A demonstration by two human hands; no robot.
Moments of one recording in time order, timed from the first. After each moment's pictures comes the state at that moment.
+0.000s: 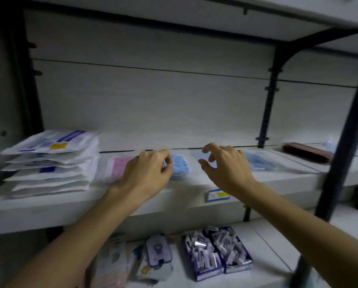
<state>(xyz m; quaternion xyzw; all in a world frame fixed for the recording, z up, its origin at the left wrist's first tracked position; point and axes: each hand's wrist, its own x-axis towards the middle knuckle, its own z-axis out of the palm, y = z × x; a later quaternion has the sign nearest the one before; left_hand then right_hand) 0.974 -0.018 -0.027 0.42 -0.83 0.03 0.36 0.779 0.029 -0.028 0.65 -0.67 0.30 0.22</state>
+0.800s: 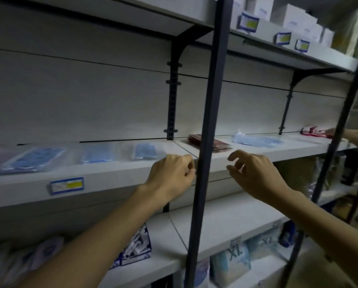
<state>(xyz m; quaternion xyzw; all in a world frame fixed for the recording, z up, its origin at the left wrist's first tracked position) 0.623 0.137 -0.043 0.27 -0.90 -0.03 0.34 0.445 0.252 -0.031 0.59 -0.75 0.26 0.16</state>
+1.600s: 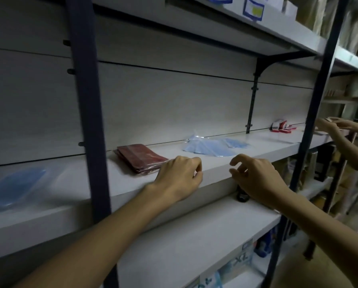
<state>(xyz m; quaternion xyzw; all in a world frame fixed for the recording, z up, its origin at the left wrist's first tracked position) 0.300 0.079 -0.044 0.21 -0.93 -0.02 0.30 0.143 0.210 -0.047 0.51 -0.80 0.27 0.15</state>
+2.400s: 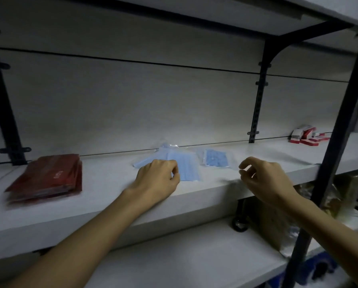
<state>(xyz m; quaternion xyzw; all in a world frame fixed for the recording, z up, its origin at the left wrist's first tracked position) 0.064 0.040 -0.052 0.40 -0.88 -0.01 0.27 -0.167 0.161 -0.053 0.55 -0.77 0.30 0.10</state>
